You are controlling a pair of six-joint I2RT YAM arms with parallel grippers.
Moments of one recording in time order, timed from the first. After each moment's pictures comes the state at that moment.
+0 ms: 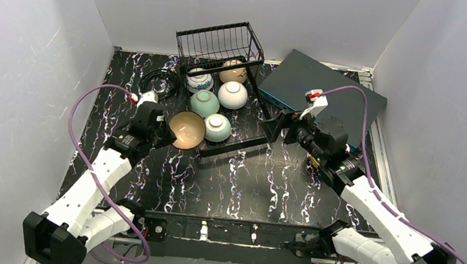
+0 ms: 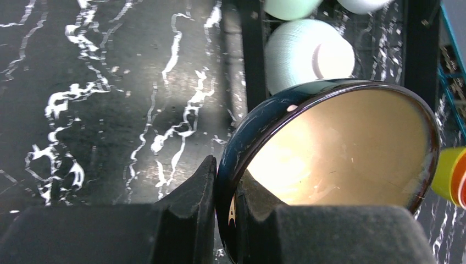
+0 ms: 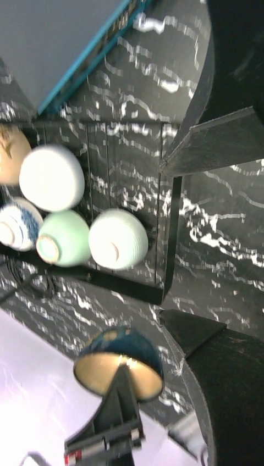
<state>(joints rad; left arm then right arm) -0.39 0.95 0.84 -0.65 -0.19 -0.69 0.61 0.98 0.79 0.01 -0.12 0.42</state>
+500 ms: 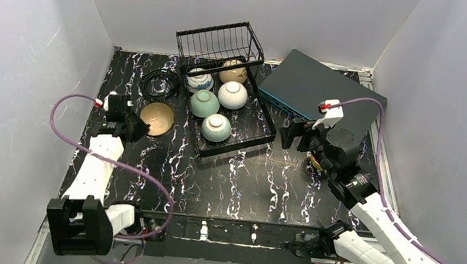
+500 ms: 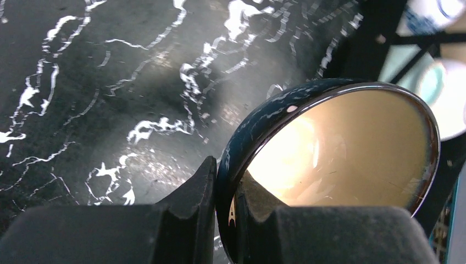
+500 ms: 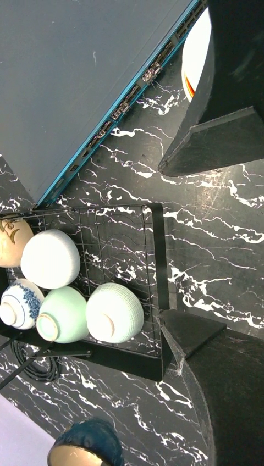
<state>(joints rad) 0.06 1.06 0.82 -0.60 -0.05 -0.71 0.61 0.80 0.75 -0.17 0.14 0.26</state>
